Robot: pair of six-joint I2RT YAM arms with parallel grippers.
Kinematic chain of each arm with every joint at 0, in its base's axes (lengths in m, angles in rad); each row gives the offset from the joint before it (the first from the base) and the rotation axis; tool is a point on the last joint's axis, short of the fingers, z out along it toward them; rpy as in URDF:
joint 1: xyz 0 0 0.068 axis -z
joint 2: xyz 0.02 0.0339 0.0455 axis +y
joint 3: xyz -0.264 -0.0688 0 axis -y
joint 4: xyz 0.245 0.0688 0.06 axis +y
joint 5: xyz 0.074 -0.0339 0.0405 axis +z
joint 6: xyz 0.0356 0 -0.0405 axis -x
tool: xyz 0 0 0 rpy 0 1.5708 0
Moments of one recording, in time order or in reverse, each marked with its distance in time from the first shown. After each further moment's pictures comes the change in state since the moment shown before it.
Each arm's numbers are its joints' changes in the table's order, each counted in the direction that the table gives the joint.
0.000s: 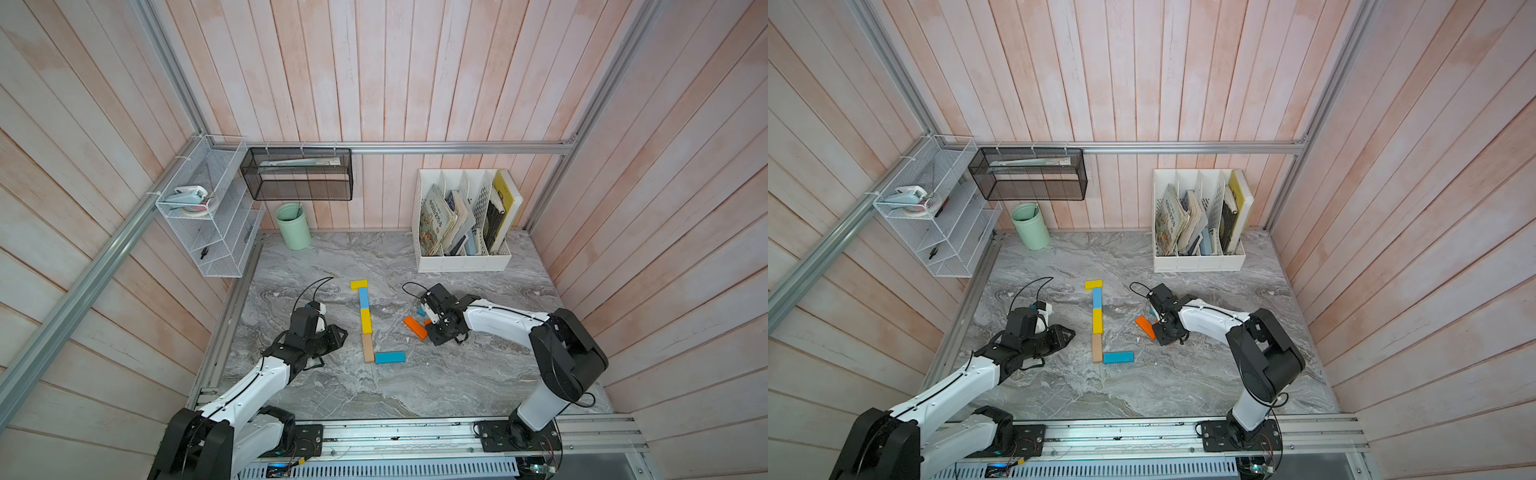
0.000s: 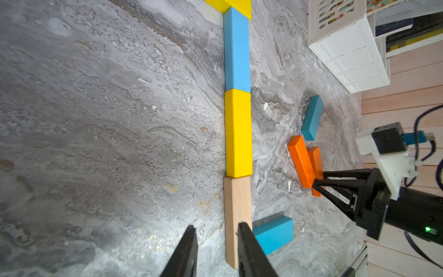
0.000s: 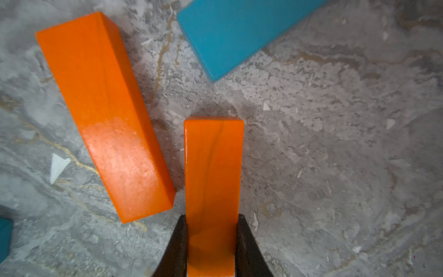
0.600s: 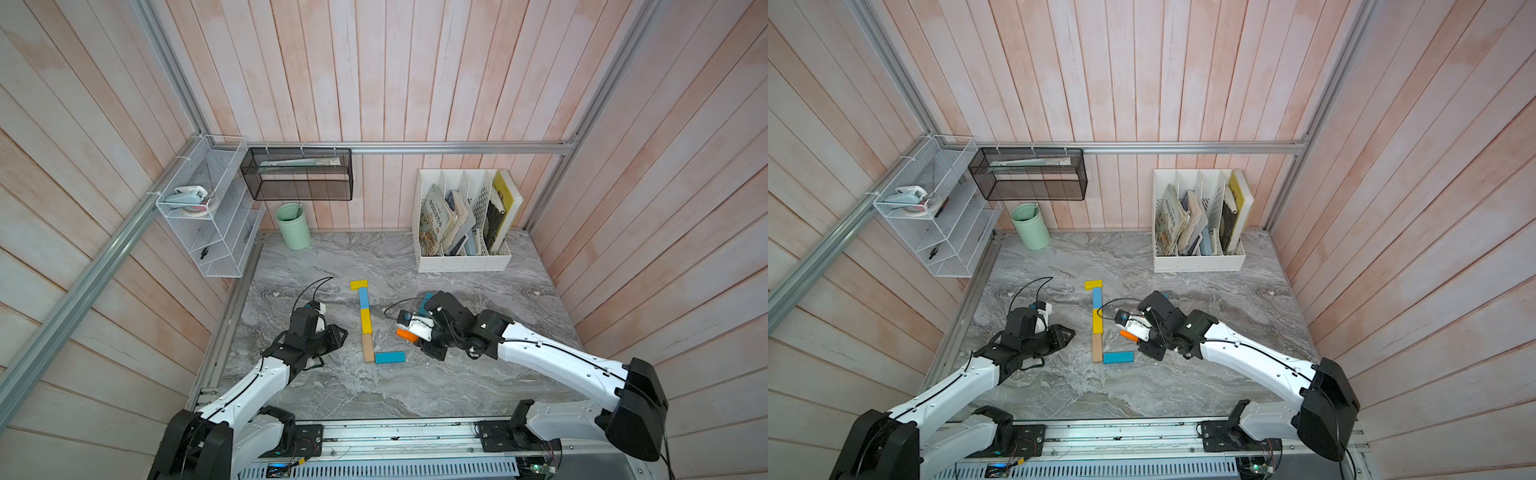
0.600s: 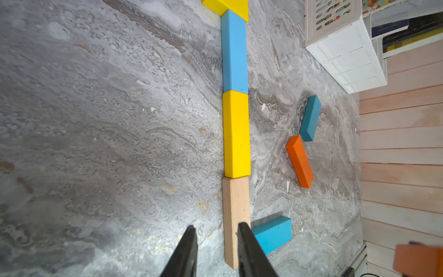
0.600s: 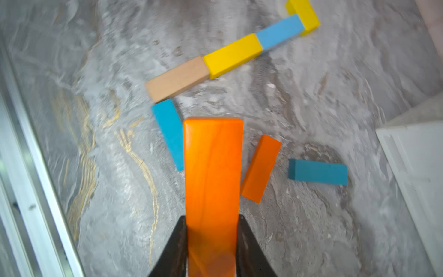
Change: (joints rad) left arm 0.000 -0.005 0.000 -0.001 -0.001 -0.003; right arm -0.269 -0.410 -0.037 0.050 0.146 0.639
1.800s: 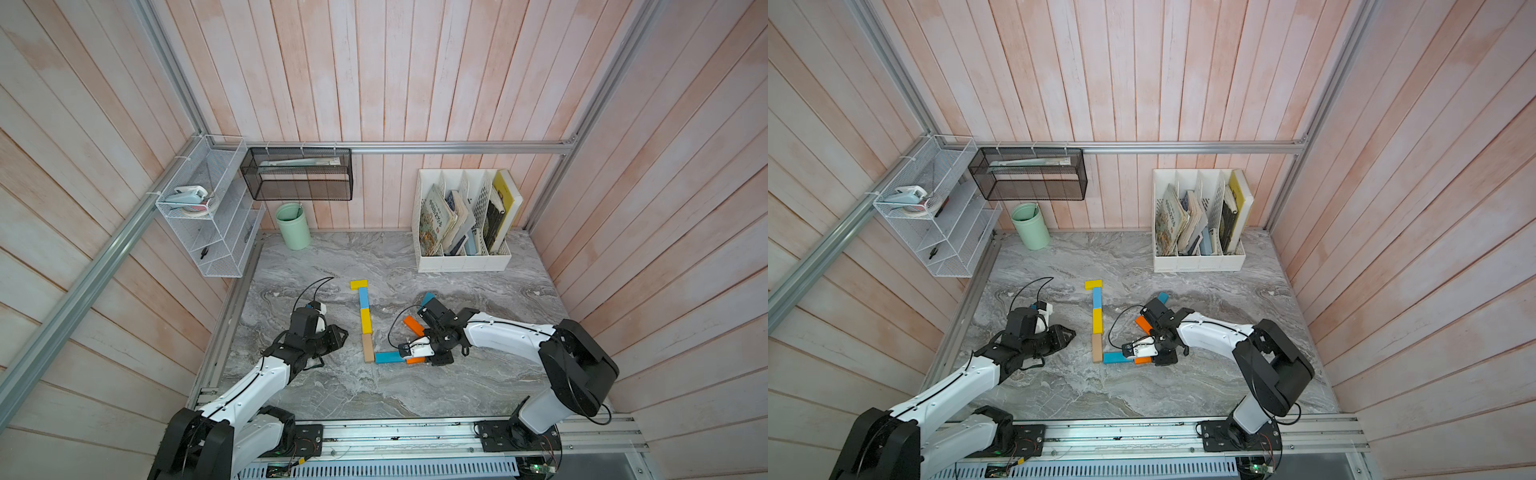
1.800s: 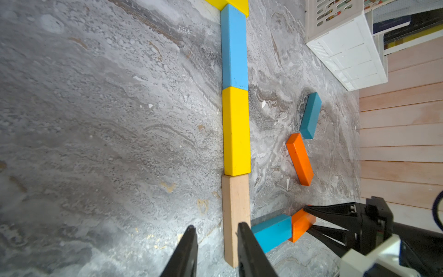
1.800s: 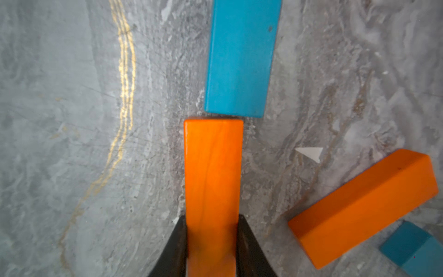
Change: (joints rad) left arm 0.000 0.008 0.000 0.000 -0.011 -0.001; right arm 0.153 0.345 -0.055 -0.070 0.087 0.513
